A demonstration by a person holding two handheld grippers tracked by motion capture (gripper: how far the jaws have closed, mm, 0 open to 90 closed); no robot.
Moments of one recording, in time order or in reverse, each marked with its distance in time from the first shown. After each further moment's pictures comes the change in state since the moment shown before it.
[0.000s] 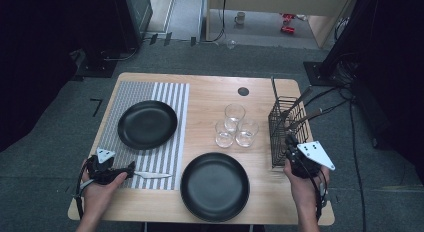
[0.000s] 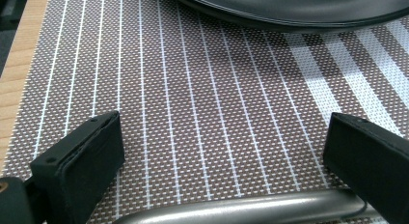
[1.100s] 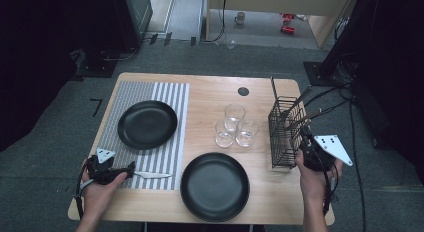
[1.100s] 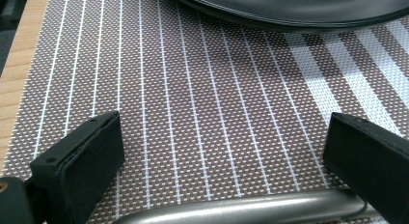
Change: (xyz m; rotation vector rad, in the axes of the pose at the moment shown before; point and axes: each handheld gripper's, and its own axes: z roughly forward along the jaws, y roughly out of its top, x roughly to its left) left arm 0.000 0.000 0.000 0.000 0.000 0.000; right arm -0.026 0.020 -0.001 -0.065 -0.077 0.084
